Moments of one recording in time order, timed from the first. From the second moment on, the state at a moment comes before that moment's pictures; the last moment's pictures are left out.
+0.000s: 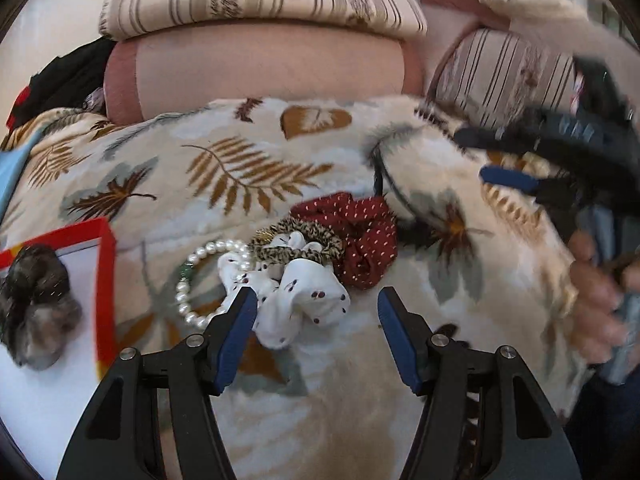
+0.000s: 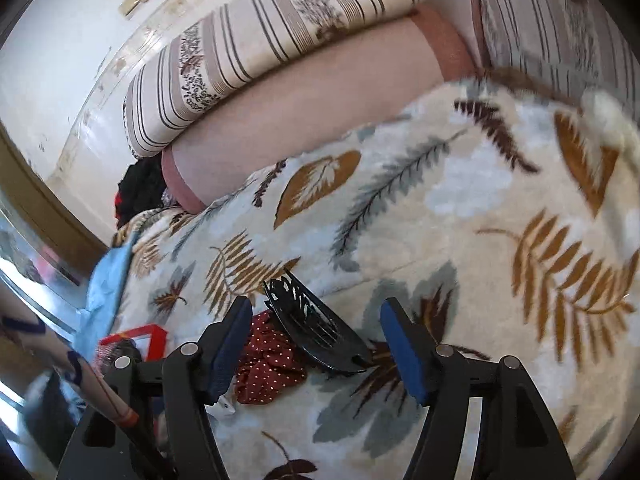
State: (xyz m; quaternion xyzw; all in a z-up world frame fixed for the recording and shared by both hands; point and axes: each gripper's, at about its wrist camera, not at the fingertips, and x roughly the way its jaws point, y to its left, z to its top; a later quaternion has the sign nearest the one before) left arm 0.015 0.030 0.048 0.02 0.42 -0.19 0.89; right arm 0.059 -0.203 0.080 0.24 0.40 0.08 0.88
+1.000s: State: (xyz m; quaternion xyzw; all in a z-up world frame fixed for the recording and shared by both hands) left arm 0.018 0.056 0.074 -0.04 0.36 -0.15 0.92; right arm 0.091 -0.165 0.014 0.10 0.49 0.11 0.86
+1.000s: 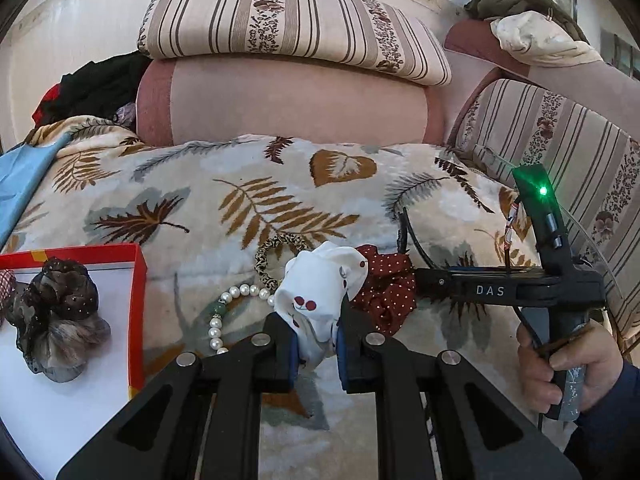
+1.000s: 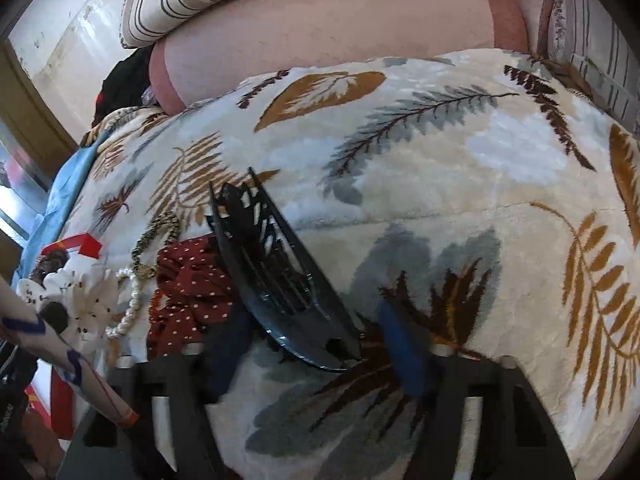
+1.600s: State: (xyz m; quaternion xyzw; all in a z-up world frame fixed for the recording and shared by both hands) left arm 0.017 0.060 0.075 -0.04 0.36 -0.15 0.92; right arm 0.085 -0.213 0.004 0.33 0.50 0.14 0.79
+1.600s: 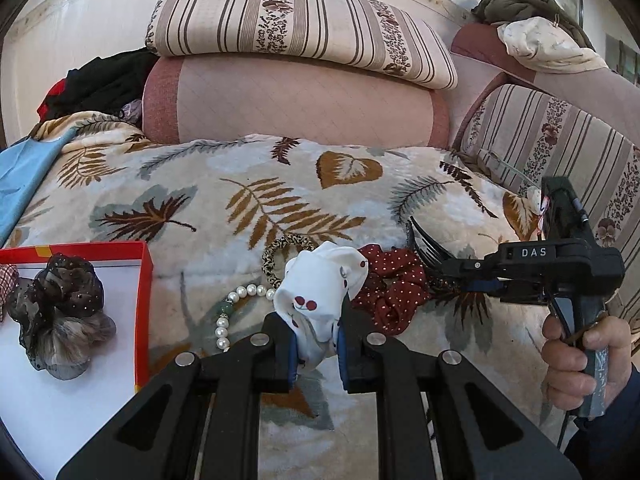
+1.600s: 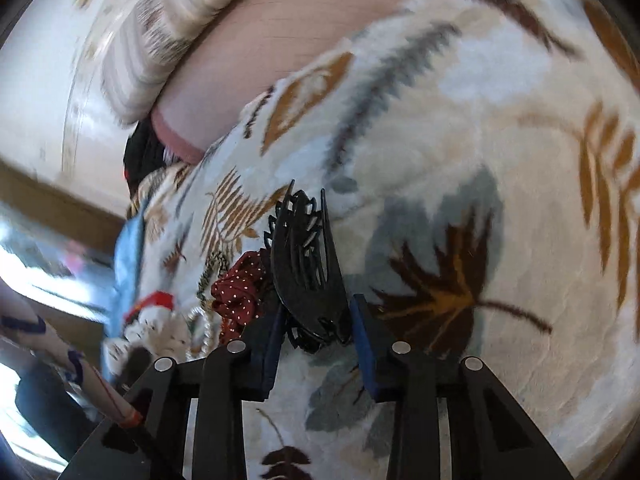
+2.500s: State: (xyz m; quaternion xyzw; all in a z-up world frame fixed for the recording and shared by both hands) left arm 0.018 0.061 0.075 -0.04 0.36 -0.15 0.92; right arm 0.064 -0.167 0.036 0.01 0.47 0.07 0.88
